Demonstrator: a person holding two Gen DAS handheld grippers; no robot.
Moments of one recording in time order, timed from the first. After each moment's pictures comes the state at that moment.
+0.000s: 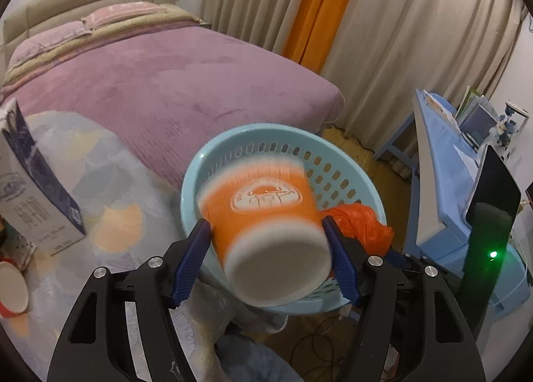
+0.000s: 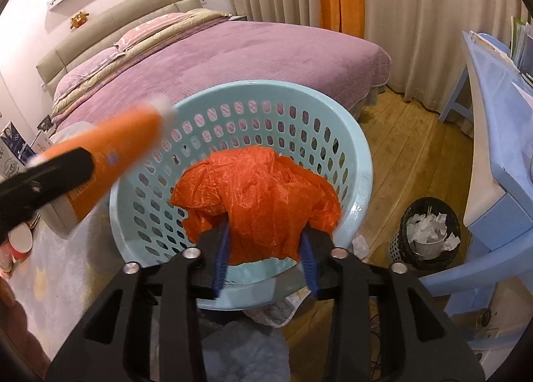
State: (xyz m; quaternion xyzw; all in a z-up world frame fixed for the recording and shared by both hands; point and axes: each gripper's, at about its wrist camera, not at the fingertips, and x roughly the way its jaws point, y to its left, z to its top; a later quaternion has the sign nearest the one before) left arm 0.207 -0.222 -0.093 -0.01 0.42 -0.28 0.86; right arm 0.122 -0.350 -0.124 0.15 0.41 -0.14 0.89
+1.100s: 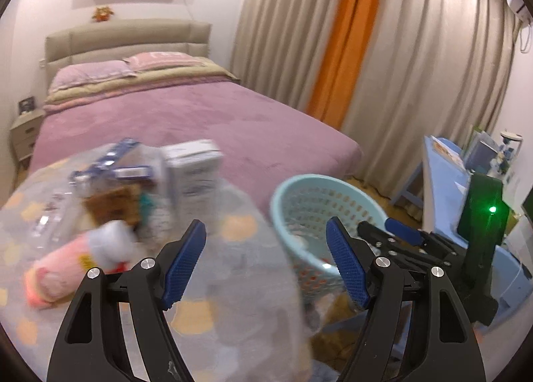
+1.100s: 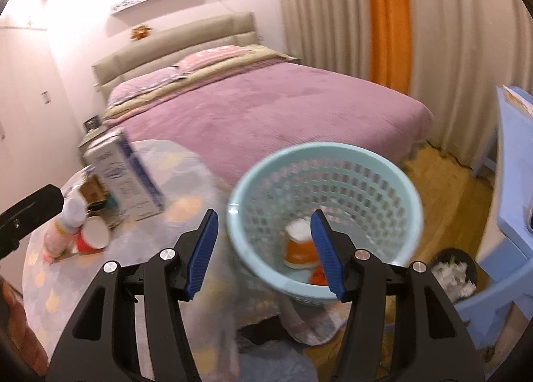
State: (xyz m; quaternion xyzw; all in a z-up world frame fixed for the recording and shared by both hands) left arm 0.129 -0.077 -0.017 -0.04 0.31 -0.22 0.92; right arm 0.098 -0.250 -0.041 0.09 0.32 -0.04 0.94
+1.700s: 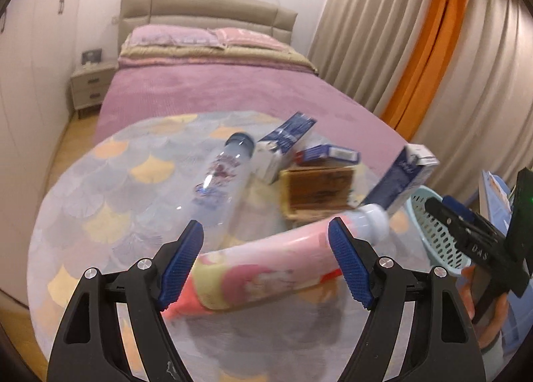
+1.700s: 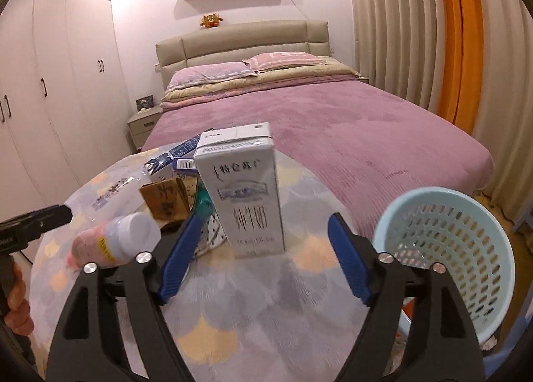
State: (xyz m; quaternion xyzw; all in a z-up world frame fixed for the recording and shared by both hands) left arm 0.175 0.125 -0.058 -0.09 0.36 -0.10 0.92; right arm 0.181 -0.113 -0.048 0.03 0.30 0.07 0.95
